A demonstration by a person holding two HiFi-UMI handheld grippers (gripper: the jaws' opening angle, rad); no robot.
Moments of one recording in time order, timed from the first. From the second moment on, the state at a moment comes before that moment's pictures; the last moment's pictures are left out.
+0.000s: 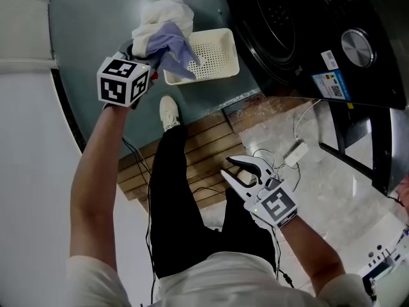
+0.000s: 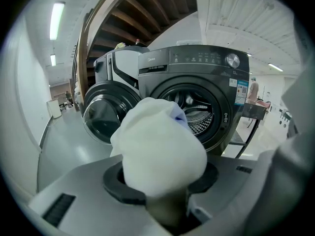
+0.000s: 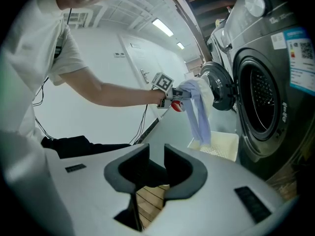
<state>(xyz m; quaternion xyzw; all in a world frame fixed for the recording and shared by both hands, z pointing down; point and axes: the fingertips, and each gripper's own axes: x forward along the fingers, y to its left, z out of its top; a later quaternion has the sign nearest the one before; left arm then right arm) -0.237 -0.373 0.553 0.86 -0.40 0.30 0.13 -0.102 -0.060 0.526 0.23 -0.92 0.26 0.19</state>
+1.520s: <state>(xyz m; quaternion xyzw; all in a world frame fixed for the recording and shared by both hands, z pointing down) -0.216 -0.410 0.922 0.81 -0.31 0.42 0.26 -0.138 -0.174 0.661 0.25 -0.88 0.33 0.23</state>
